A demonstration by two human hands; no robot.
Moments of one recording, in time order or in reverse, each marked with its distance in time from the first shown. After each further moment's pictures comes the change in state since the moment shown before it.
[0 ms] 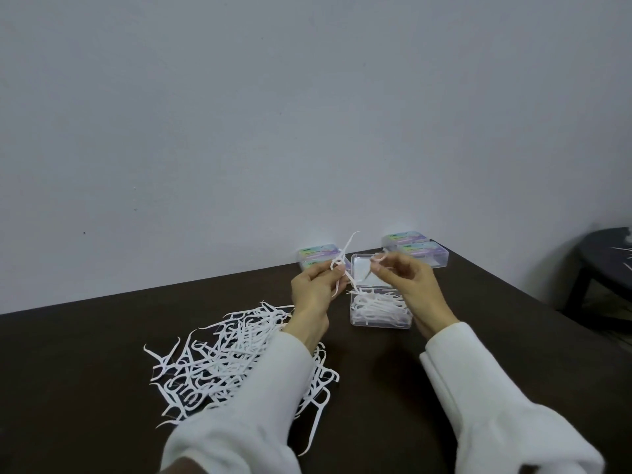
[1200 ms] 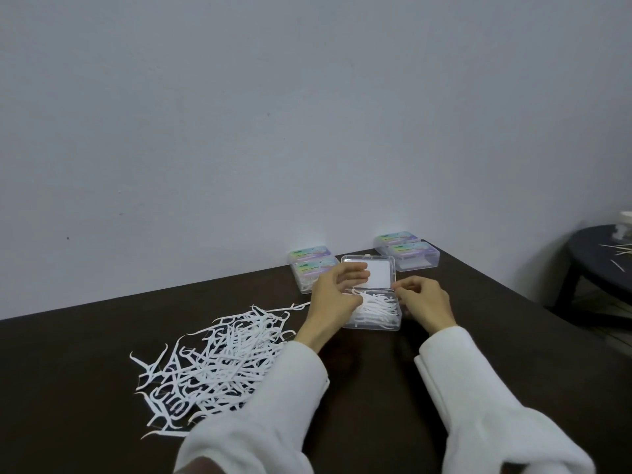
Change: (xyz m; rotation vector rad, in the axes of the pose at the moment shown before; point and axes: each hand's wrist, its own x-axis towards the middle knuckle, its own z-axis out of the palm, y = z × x) left_hand 0.013 -0.030 0.010 0.595 -0.345 0.374; right_hand 0.005 0.021 -0.030 -0.430 0.176 0.398
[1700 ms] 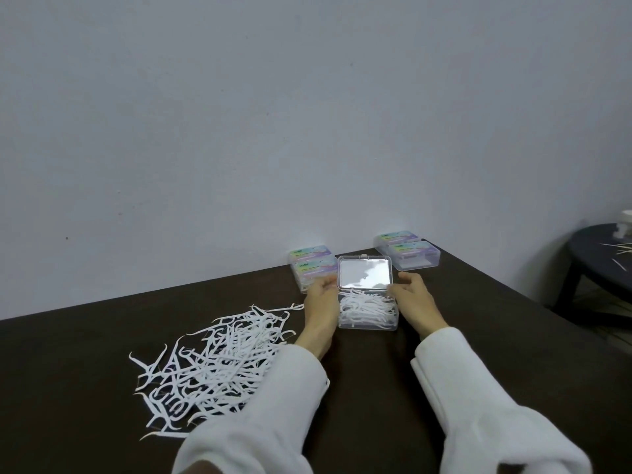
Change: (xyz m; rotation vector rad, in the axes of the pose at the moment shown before) left_hand 0.010 -0.030 0.001 -0.149 0.227 -0.356; right_hand -0.004 -0.004 0.012 0.114 -0.097 0.044
